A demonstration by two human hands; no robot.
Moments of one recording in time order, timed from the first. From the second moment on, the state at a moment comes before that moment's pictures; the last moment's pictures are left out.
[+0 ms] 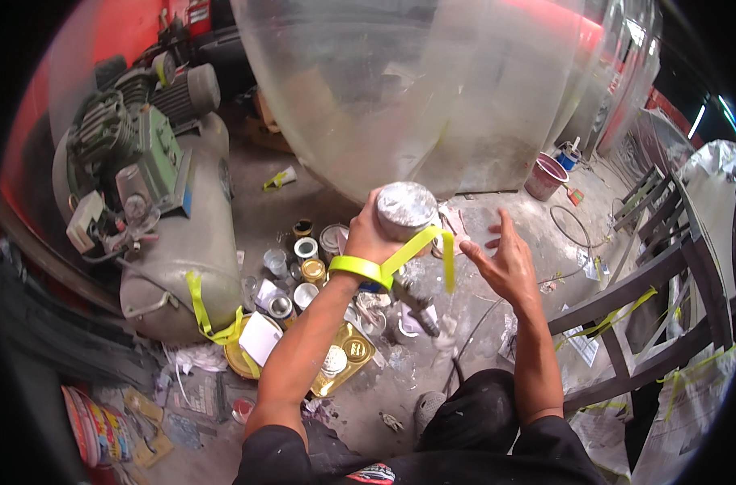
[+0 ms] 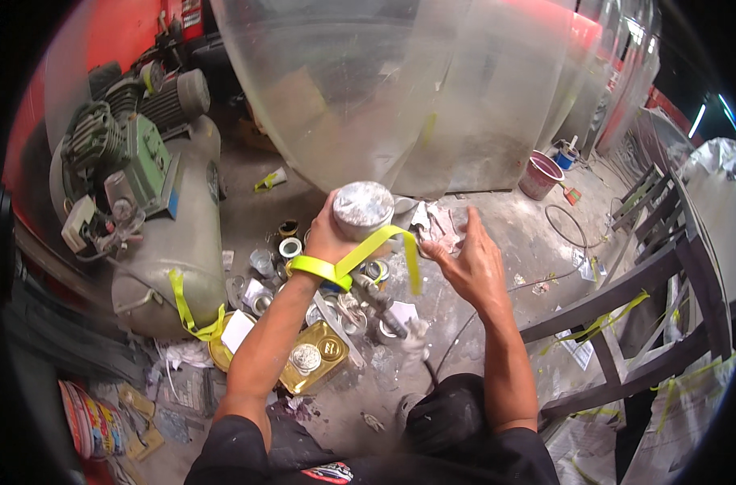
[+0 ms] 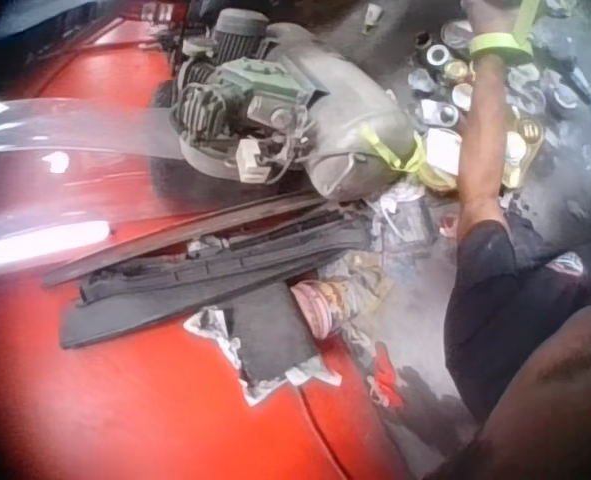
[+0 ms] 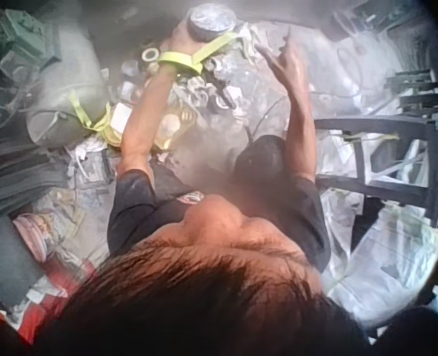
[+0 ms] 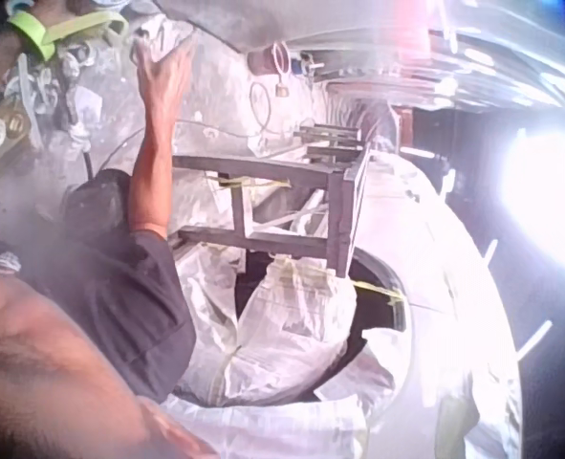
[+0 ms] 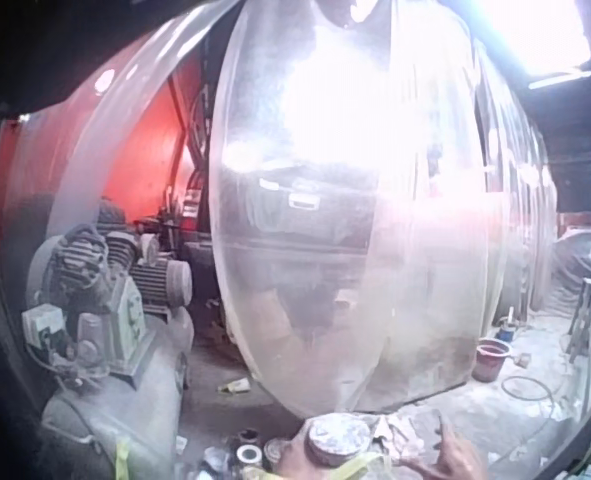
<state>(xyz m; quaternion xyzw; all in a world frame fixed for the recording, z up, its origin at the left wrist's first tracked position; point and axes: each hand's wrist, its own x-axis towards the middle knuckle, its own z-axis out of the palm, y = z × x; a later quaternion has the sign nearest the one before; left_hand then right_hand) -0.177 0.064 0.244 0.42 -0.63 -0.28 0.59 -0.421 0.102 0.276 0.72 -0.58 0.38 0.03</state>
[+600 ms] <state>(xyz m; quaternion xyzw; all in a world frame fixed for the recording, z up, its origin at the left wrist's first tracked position) -0.168 0.082 0.257 0.45 -0.59 -0.31 0.59 -0.366 0.129 0.224 0.64 -0.38 0.18 -0.64</state>
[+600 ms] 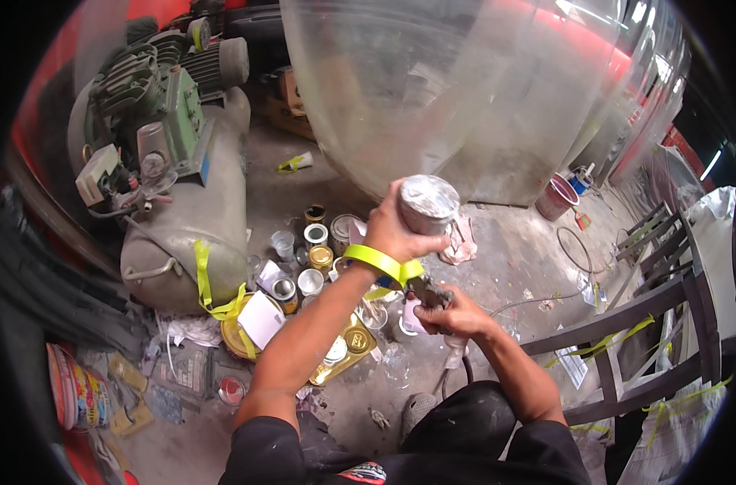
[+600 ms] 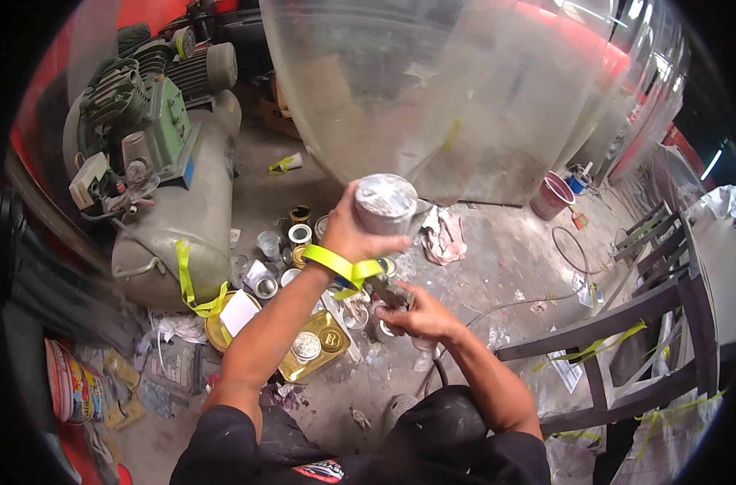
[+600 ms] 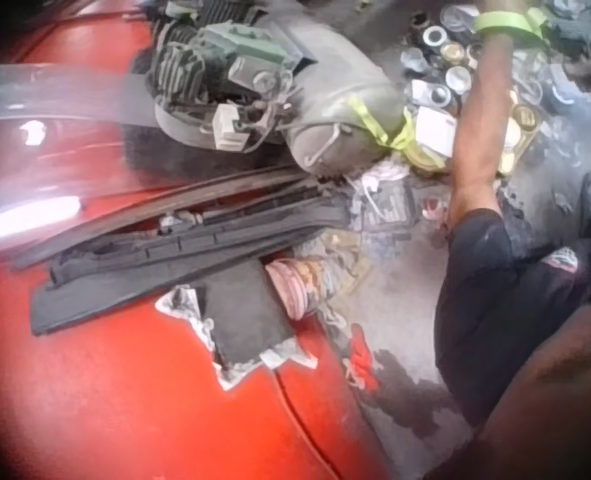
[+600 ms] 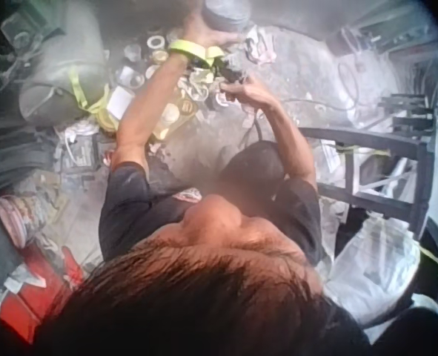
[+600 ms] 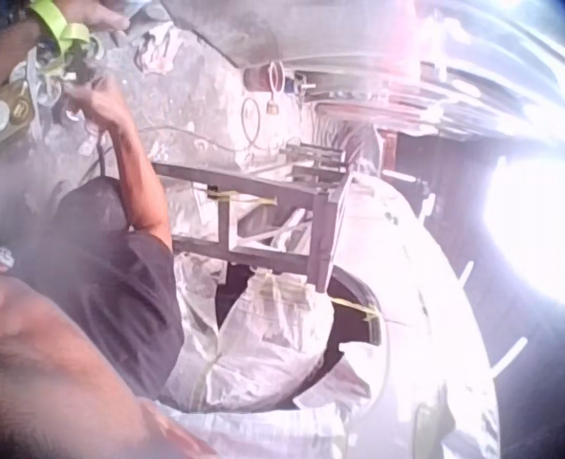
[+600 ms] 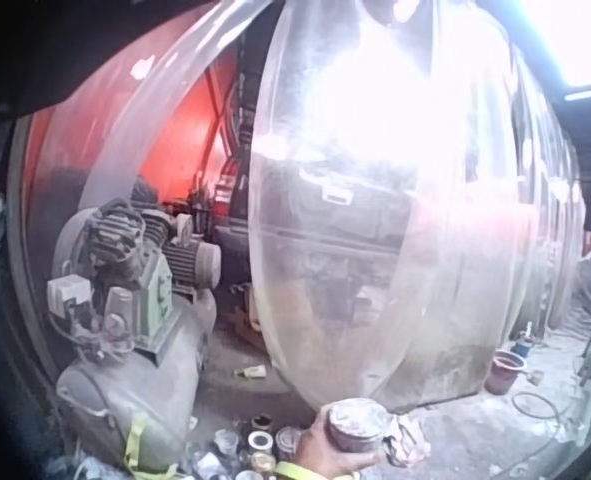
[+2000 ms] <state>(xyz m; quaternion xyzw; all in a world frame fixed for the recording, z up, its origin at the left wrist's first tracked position) 0.004 0.344 0.111 0.71 -0.20 -0.59 0.32 -0.455 0.185 0.070 0.71 -0.35 -0.10 -0.60</state>
